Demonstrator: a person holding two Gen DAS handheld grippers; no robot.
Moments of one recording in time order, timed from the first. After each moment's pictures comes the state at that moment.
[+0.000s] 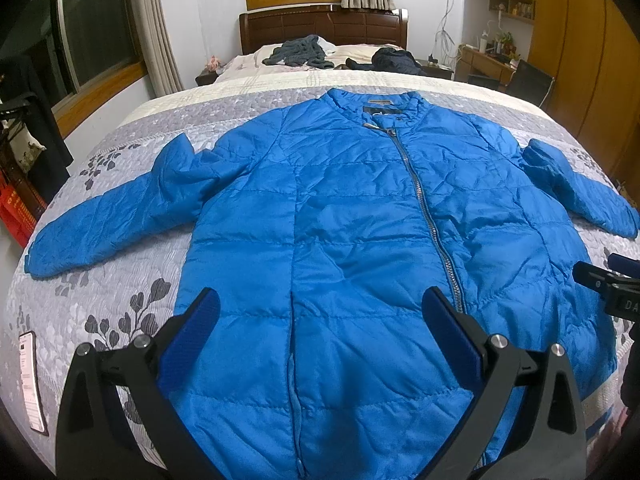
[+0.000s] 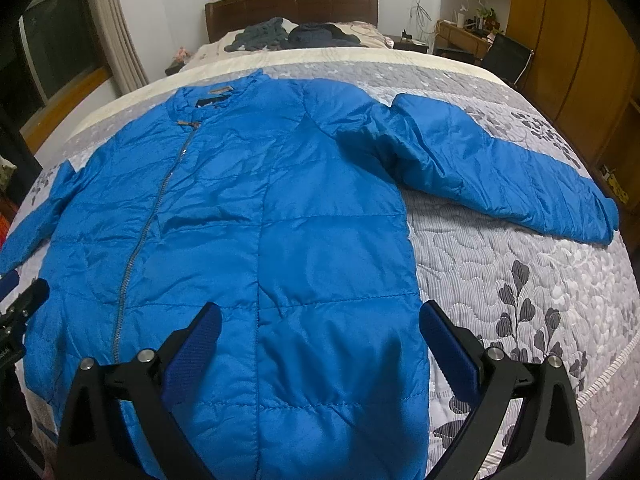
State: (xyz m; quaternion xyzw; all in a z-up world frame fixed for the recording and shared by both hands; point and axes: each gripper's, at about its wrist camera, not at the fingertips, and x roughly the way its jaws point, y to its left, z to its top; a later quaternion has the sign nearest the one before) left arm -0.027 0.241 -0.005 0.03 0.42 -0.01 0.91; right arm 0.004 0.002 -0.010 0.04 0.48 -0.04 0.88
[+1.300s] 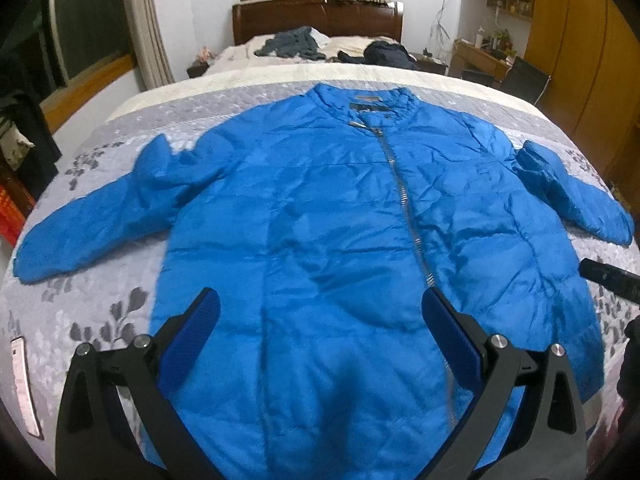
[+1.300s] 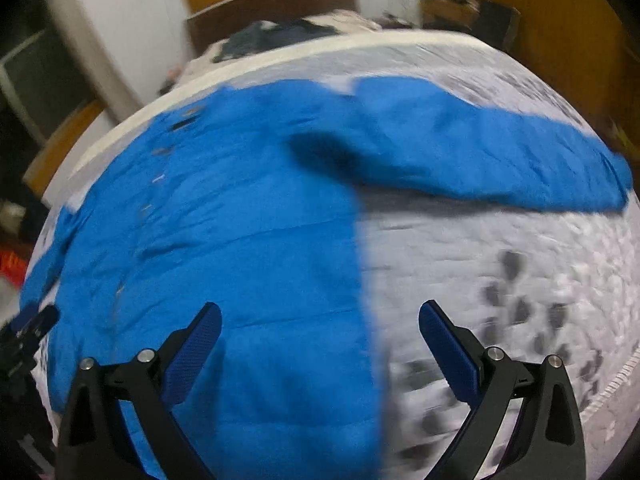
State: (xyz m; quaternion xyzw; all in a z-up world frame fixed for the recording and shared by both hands) left arm -0.007 0.224 -0.004 0.02 0.44 -0.03 0.90; right arm 0.017 -0.077 -0.018 0.14 0.49 -0.04 0.86
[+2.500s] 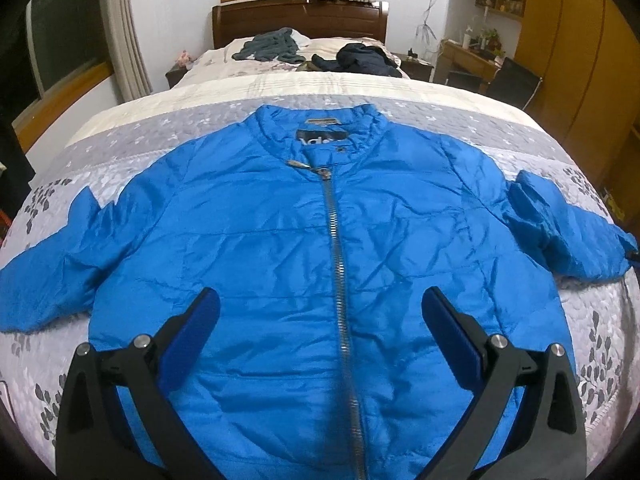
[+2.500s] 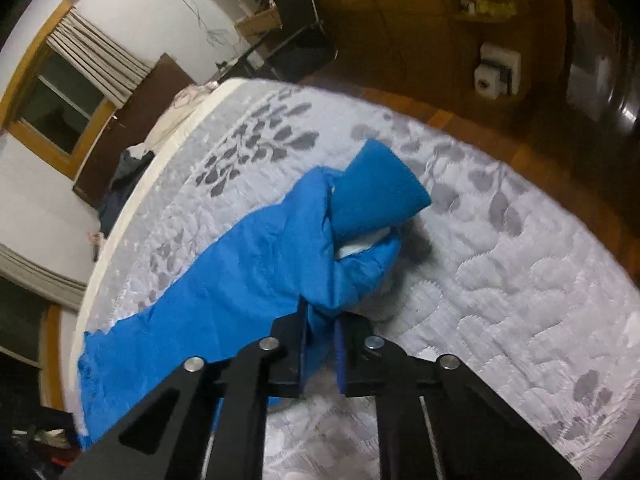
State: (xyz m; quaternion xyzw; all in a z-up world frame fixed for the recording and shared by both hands) left arm 0.077 0.161 -0.006 0.01 0.44 -0.05 0.90; right arm 0.033 -0.432 -0.030 0.36 0.41 -0.21 0.81
